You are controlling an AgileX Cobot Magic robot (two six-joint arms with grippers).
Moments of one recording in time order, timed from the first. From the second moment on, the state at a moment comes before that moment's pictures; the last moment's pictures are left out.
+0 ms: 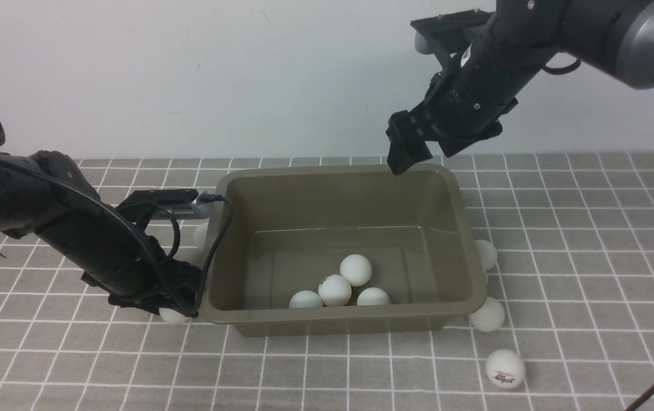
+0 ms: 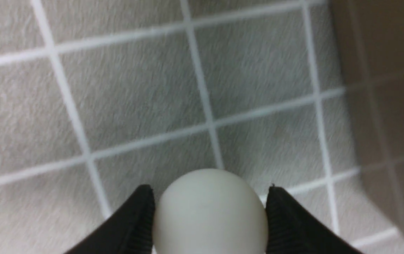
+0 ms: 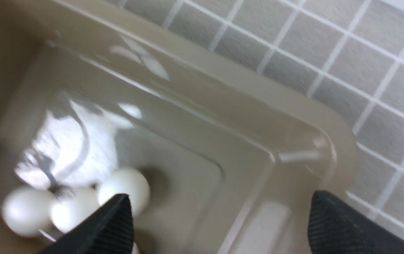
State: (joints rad) right arm 0.38 2.02 -1.89 0.14 1.18 -0.09; left arm -0.03 1.90 -1.11 -0.47 0.75 0.49
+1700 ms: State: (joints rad) right arm 0.28 1.81 -0.99 0.26 0.89 -0.12; left arm 0.02 1.93 -1.80 -0.12 1.23 0.06
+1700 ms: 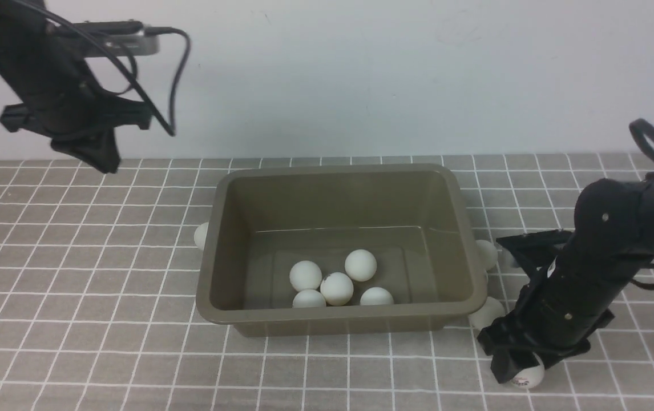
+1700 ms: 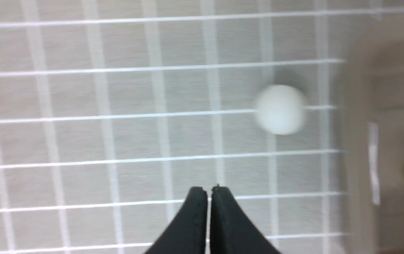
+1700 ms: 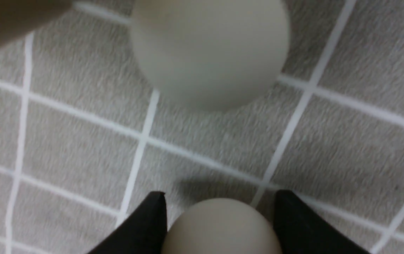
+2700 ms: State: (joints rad) right arm 0.36 1.87 -1.60 0.33 1.08 -0.09; left arm -0.03 2.24 -1.80 -0.35 1.09 0.25
